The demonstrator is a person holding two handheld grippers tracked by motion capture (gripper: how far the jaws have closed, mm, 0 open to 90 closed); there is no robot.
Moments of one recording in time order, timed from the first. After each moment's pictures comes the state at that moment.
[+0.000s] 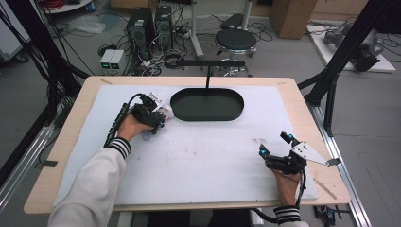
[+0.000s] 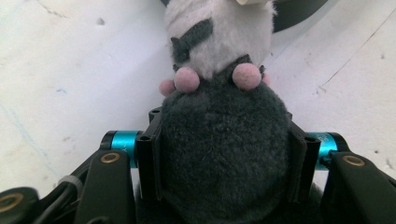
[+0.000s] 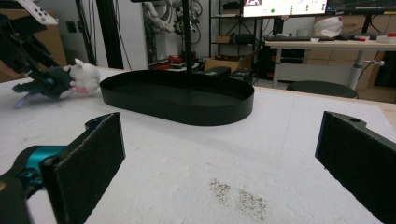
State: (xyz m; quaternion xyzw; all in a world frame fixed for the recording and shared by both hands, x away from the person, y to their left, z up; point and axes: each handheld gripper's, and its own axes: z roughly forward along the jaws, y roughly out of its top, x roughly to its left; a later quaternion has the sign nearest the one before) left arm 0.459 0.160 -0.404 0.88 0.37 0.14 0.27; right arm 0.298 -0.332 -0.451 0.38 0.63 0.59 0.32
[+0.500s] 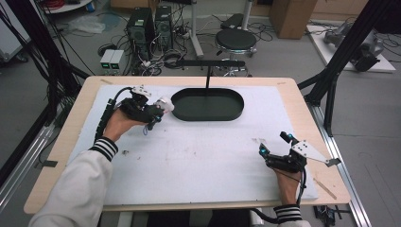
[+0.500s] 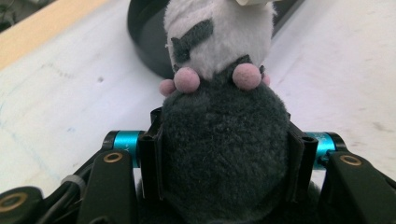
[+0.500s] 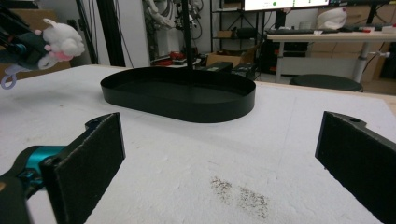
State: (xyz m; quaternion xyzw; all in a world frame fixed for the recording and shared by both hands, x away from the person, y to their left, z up) left arm 0.437 0.178 -0.362 0.86 0.32 0.13 0.37; right arm 0.302 -0.333 -0.449 0.39 0.64 0.59 0.31
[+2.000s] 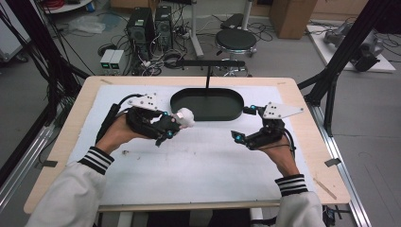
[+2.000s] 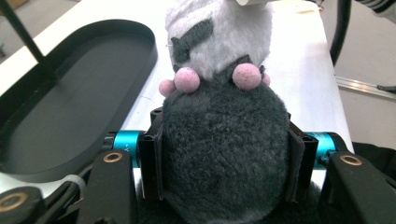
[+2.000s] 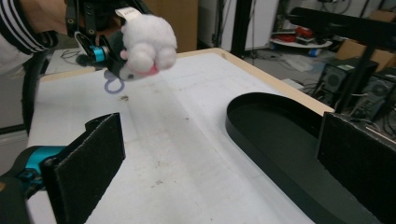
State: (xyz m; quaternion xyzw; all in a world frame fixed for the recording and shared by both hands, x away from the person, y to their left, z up) left arm 0.374 0.141 -0.324 0.87 0.12 0.05 0.47; right arm 0.350 -0.249 -0.337 0.18 0.78 0.58 0.15
